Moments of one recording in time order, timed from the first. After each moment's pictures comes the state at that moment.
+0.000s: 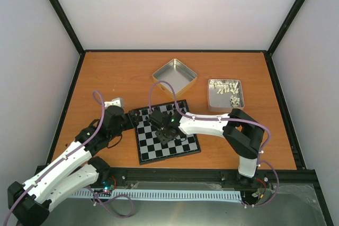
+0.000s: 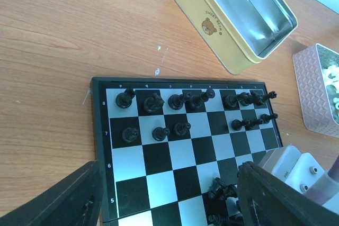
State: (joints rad) left arm -0.61 0.72 0.56 -0.52 -0.20 -0.77; right arm 1.11 1.83 1.18 -0.62 0.10 0.41
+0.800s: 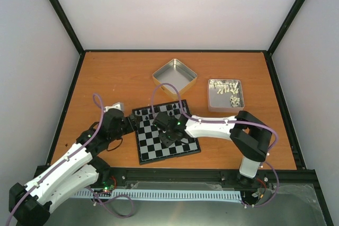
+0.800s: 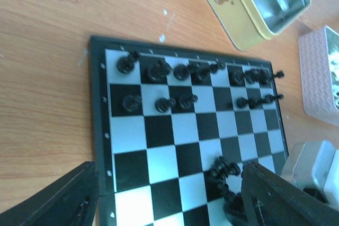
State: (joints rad) left arm -0.59 0.70 0.50 -0.53 -0.13 -0.84; right arm 1.11 1.78 1.10 -0.54 0.07 0.36
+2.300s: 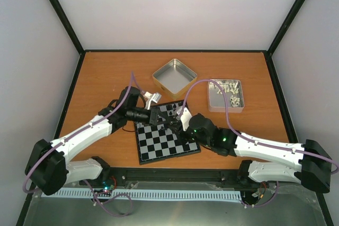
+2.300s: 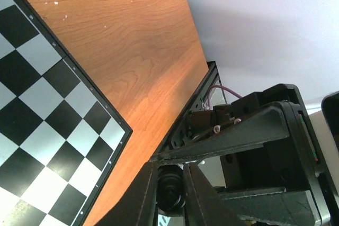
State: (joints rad) left arm -0.59 1.18 0.73 -0.20 0.83 -0.68; right arm 1.11 1.08 0.63 -0.05 0.12 0.25
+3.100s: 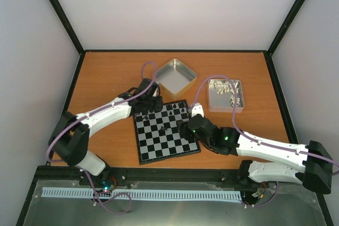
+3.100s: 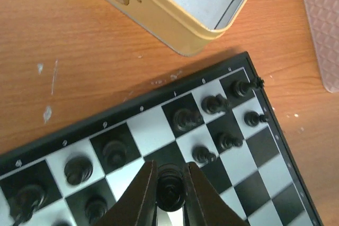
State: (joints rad) left arm -0.62 1.47 0.96 -0.38 0.05 -0.52; right arm 1.11 1.07 0.68 -0.29 0.39 0.61
